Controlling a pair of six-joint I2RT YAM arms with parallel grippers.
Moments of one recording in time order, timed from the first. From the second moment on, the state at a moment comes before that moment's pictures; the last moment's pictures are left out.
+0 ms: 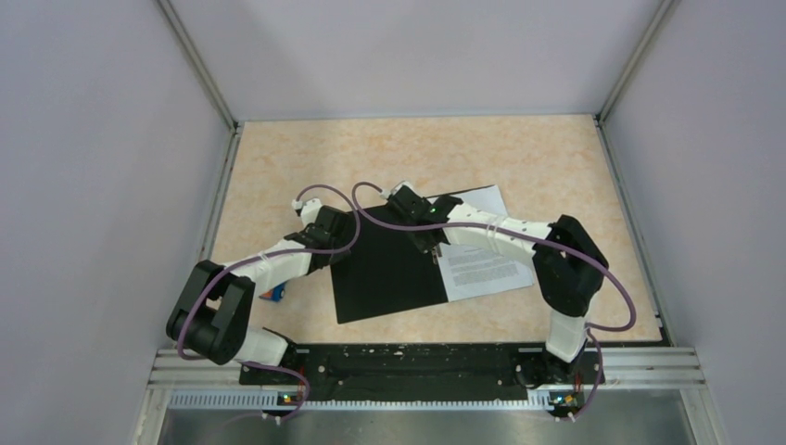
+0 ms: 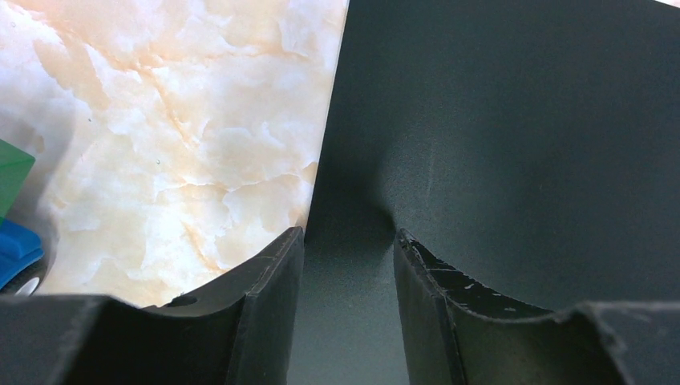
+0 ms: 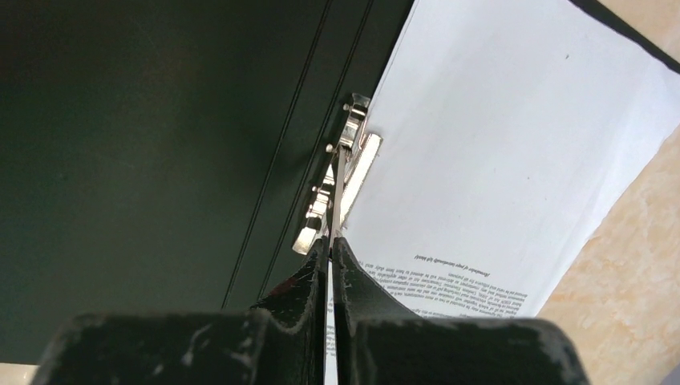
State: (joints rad) left arm -0.44 1.42 0.65 -0.23 -0.37 -0.80; right arm 0.91 1.83 1.38 -0.69 0.40 0.16
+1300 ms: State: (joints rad) left arm -0.43 1.44 0.66 -0.23 -0.35 -0.81; right arm 0.86 1.77 1.12 -0.51 0.28 0.25
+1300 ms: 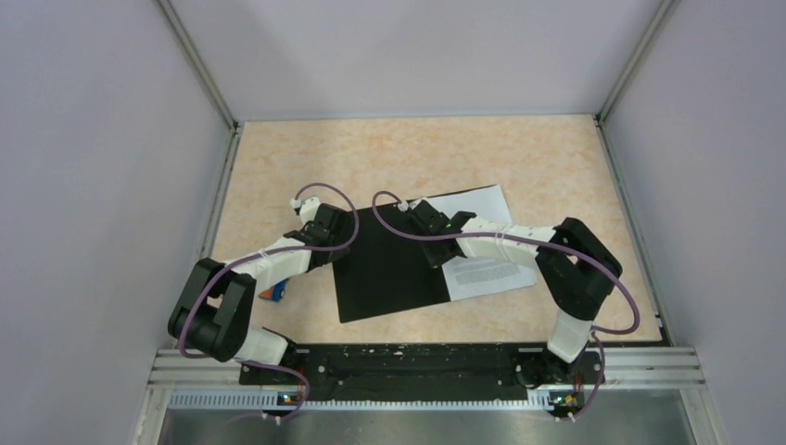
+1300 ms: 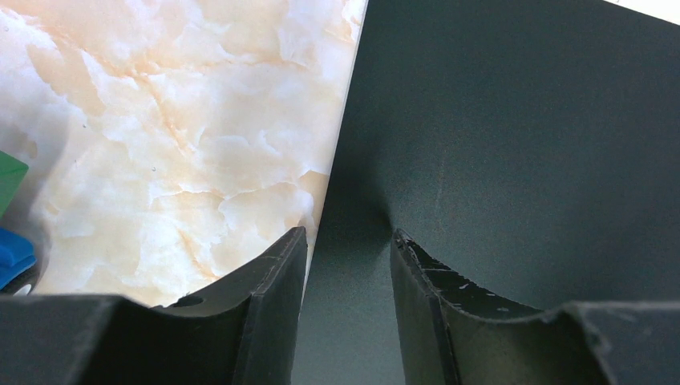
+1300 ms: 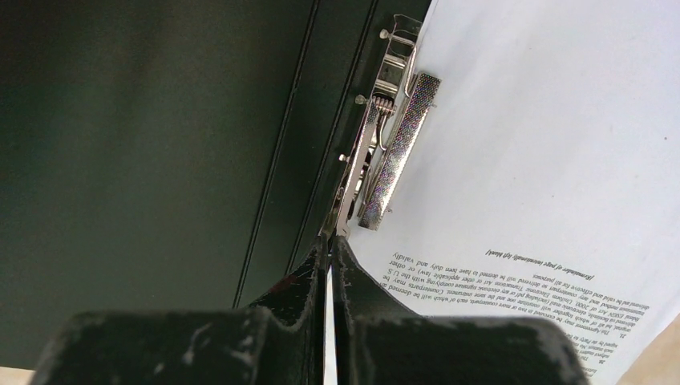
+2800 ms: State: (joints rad) left arm -0.42 1.46 0.67 -0.19 -0.33 -0.79; right arm 0.73 1.74 1.07 -0.44 0.04 0.33
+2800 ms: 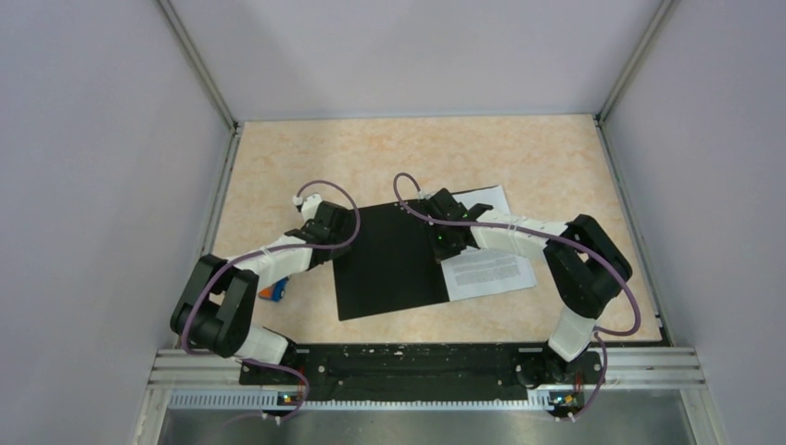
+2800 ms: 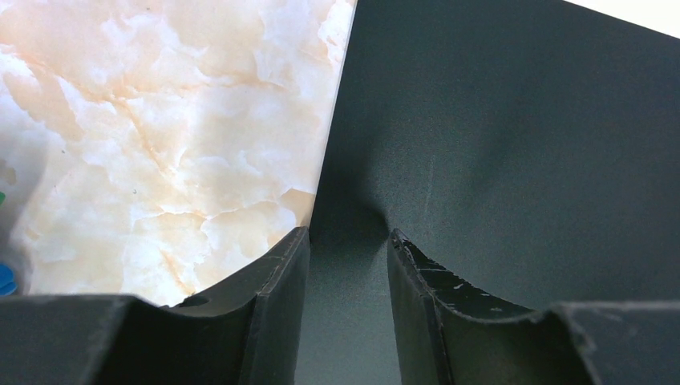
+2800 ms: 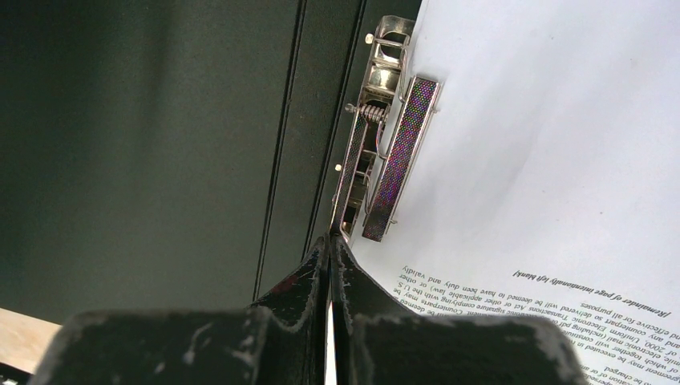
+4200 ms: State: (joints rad) left arm -0.37 1.43 0.74 -0.29 -0.18 -0.72; right arm 0.76 1.79 1.22 -0.52 0.26 0.33
